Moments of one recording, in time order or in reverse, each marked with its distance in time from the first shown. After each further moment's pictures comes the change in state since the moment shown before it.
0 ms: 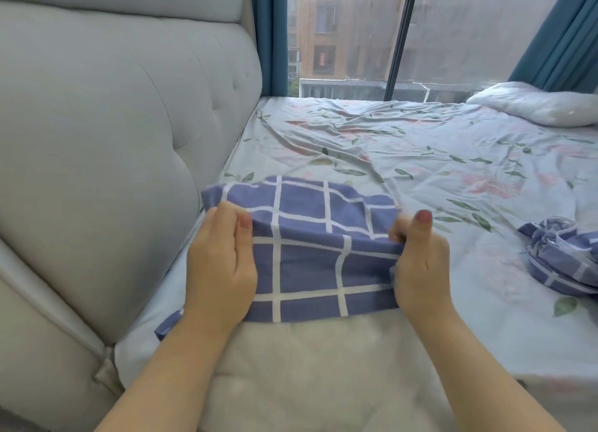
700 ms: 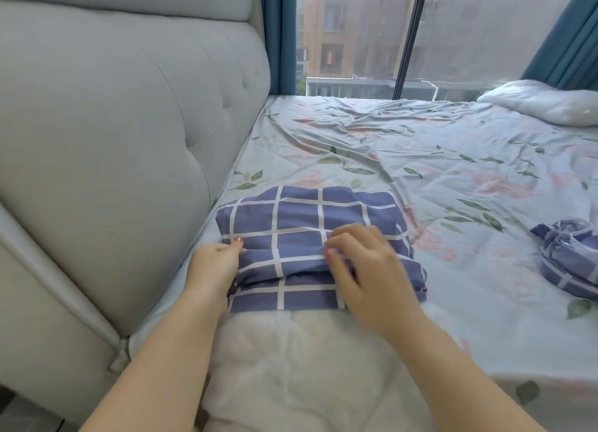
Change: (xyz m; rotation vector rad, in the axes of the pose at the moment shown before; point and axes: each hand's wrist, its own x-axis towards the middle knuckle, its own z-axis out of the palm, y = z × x) left_hand 0.007 -0.073 0.011 -0.179 -0.140 -1.105; right_hand -0.017 -0.003 0.035 -0.357 -0.284 -0.442
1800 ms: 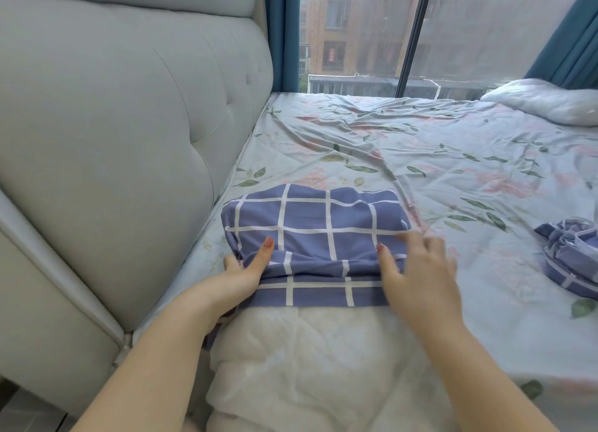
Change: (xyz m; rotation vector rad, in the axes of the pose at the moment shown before) left_hand -0.022 0.003 -0.006 0.448 -0.410 -0.196; right_hand -0.014 0.013 -0.023 -0.220 -0.078 0.750
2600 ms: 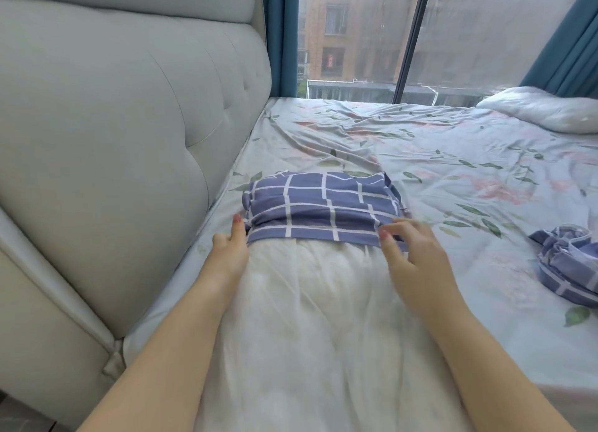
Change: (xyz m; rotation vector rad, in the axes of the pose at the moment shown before) left_hand 0.063 0.005 0.005 -0.390 0.320 0.248; right_hand 0.023 0.006 -0.009 0.301 0.037 -0.245
